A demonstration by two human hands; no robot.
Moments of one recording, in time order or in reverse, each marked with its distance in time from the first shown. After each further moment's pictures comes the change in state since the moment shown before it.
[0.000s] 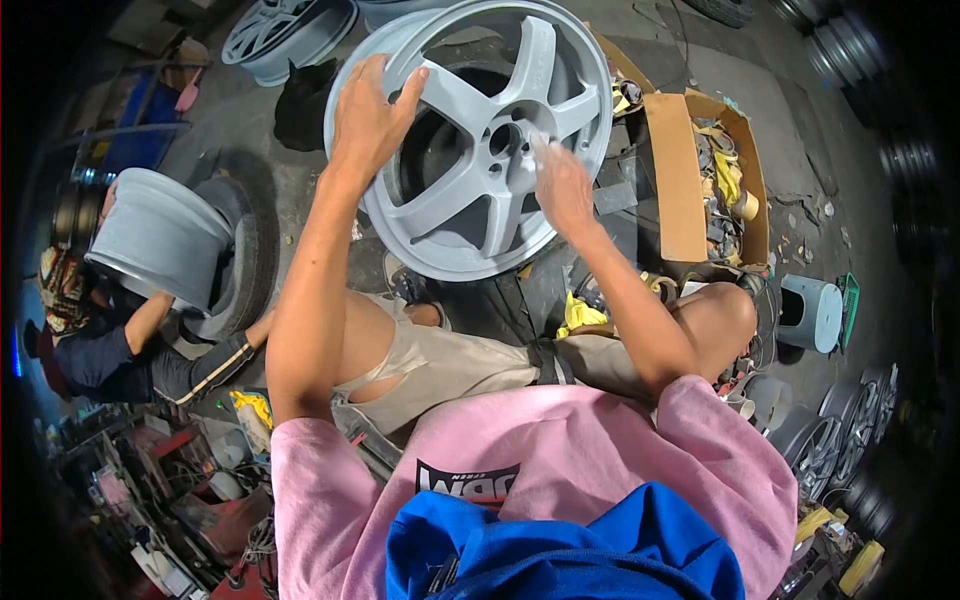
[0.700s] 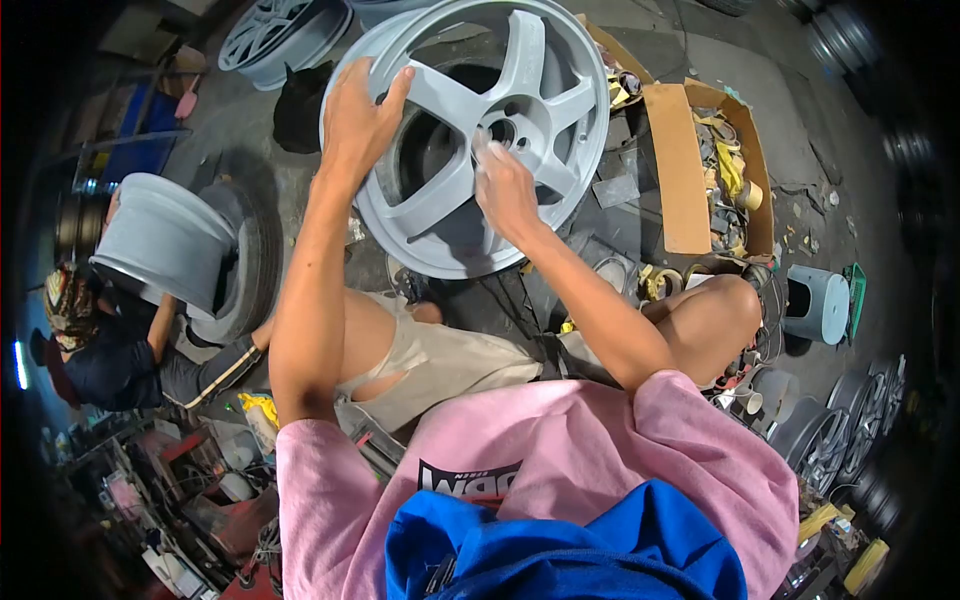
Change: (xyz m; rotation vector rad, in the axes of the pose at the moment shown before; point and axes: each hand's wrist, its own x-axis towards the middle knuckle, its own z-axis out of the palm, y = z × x) left_hand 0.004 -0.006 0.001 0.017 0.010 0.041; right_hand 0.014 -0.070 0.028 0.280 0.064 0.129
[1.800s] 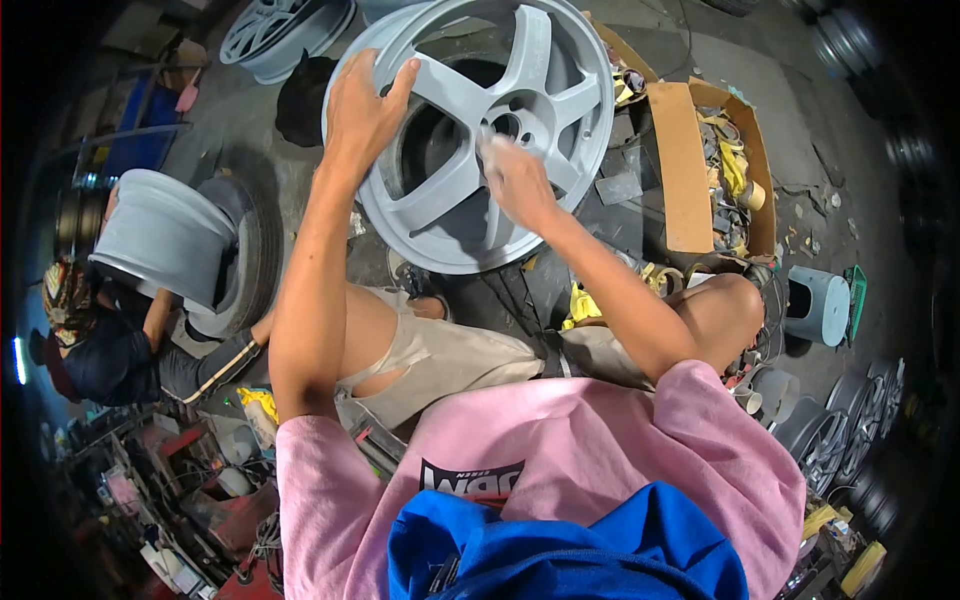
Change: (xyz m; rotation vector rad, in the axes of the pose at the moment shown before) left_hand 0.001 0.003 -0.004 -0.006 -0.028 -0.022; right_hand 0.005 0.020 -0.010 0.191 0.060 -0.161
